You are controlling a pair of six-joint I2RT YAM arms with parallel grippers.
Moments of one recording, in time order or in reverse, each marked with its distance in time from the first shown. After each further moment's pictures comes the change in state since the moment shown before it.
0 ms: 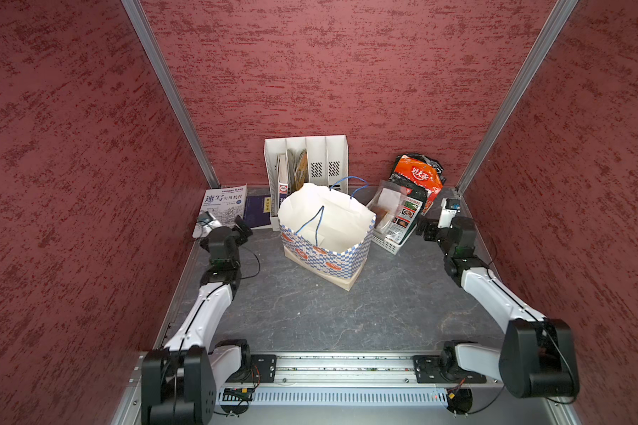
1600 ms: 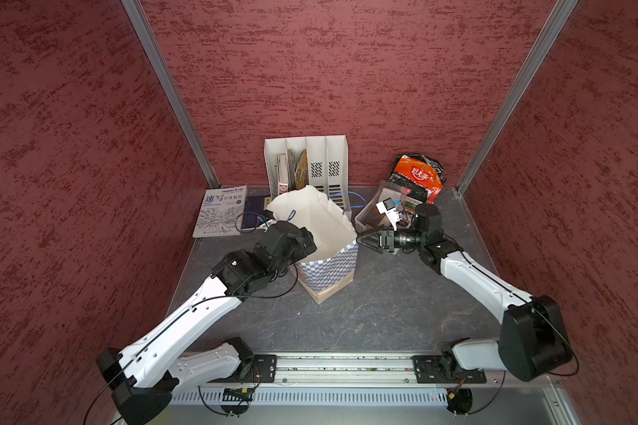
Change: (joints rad) left arm -0.871 0.053 0.515 -0.958 -0.105 -0.502; right arm 0.324 0.127 0.164 -0.083 -1.077 0.328
